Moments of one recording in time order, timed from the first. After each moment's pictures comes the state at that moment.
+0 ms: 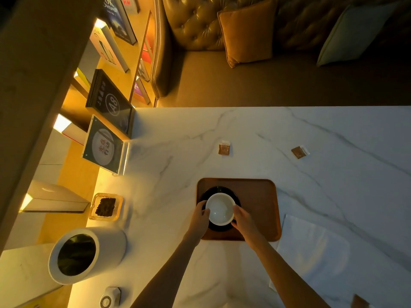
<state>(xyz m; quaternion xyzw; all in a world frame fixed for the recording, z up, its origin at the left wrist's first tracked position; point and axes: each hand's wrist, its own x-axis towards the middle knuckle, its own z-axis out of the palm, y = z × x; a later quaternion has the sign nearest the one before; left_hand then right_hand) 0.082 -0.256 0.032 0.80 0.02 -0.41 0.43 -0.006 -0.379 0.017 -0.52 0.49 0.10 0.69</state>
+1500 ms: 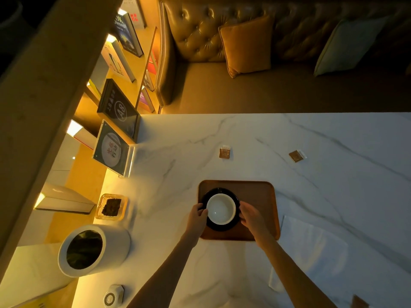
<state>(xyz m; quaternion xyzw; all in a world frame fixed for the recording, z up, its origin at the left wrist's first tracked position) 0.081 -0.239 0.054 0.78 0.08 -0.42 0.46 -0.026 -0.399 0.036 -0.60 0.45 0.06 0.66</state>
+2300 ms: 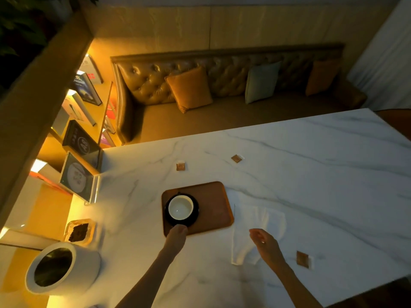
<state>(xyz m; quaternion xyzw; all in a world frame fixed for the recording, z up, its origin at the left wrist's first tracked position) -0.020 -0.221 0.116 0.82 -0.13 -0.42 0.35 -0.260 -0.405 0.093 -0.71 0.50 -0.07 0.49</state>
